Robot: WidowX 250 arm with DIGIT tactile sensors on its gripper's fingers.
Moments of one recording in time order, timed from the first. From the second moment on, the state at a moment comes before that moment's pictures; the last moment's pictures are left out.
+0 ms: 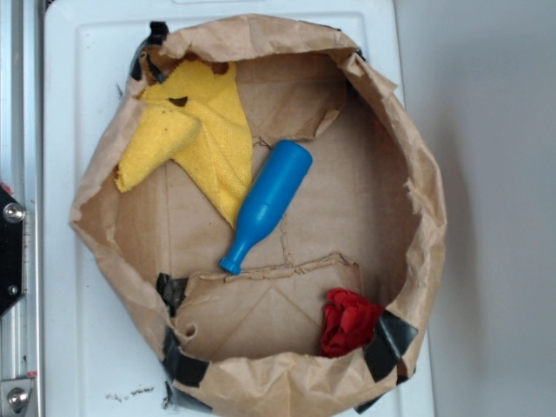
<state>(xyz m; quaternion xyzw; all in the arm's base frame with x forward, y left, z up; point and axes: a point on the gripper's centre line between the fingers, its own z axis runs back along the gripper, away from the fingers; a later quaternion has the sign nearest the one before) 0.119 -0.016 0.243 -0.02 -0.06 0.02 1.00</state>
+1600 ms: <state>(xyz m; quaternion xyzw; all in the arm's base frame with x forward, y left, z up) 0.263 0.045 0.201 -0.04 -0.06 -0.16 0.99</state>
